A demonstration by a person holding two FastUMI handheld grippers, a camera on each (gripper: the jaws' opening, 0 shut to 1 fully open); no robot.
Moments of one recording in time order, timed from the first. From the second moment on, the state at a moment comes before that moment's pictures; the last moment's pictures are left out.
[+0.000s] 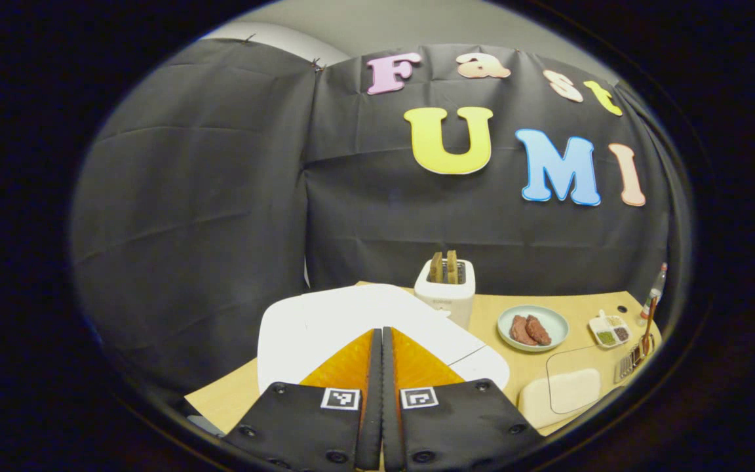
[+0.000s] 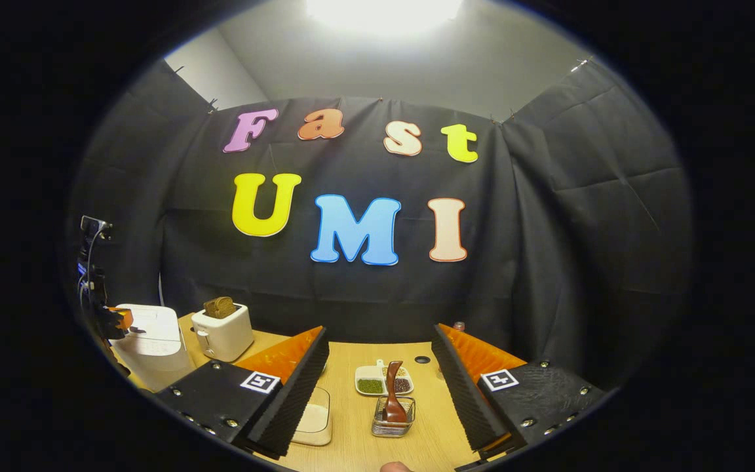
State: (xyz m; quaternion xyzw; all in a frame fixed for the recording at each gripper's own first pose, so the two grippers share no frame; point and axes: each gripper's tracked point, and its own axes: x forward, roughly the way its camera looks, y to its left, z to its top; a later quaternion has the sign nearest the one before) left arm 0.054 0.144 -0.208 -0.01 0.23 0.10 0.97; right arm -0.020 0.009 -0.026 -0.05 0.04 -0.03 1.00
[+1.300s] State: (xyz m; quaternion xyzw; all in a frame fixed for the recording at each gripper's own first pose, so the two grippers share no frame) left arm 0.059 0.134 -0.142 0.01 0.17 0.12 0.98; right arm -0.009 -0.011 -0.036 -0.03 0.04 -0.02 1.00
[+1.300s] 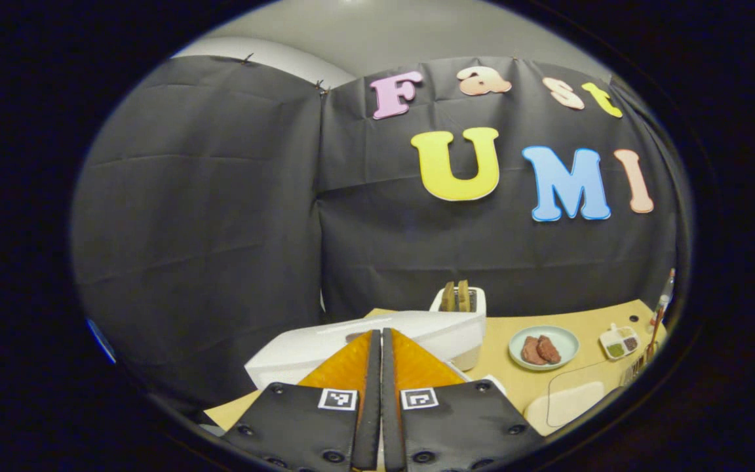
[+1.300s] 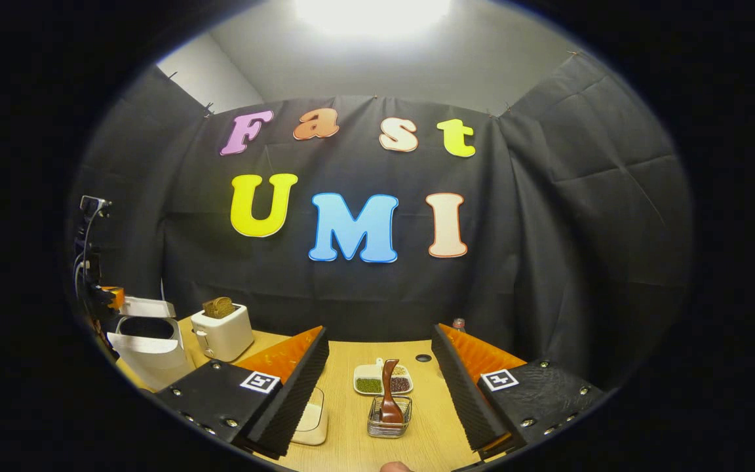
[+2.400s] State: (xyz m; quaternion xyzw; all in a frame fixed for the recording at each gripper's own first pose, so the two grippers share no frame) left arm -0.023 0.078 -0.026 0.05 0.07 0.10 0.99; right arm 0.118 -0.041 -0.138 -0.03 0.17 0.03 0.98
